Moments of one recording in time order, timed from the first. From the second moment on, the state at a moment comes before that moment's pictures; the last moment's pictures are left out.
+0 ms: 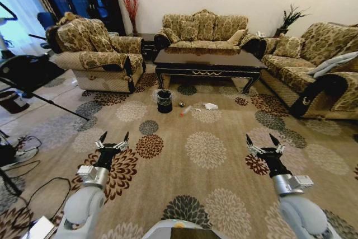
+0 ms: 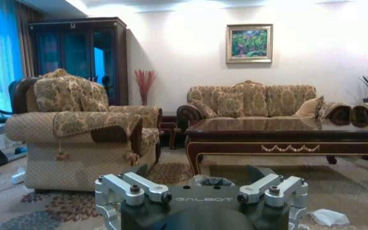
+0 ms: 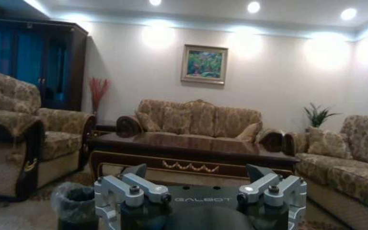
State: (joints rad) left arm 1.60 -1.34 -0.79 -2.18 -0.30 0.06 0.06; right arm -1.68 1.02 0.77 2.10 0.49 0.17 0.11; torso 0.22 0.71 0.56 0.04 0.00
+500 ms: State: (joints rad) left arm 1.59 -1.34 -0.78 -2.15 -0.30 0.05 0.06; right arm -1.67 1.03 0.76 2.07 0.49 0.19 0.17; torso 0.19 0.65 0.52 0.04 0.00
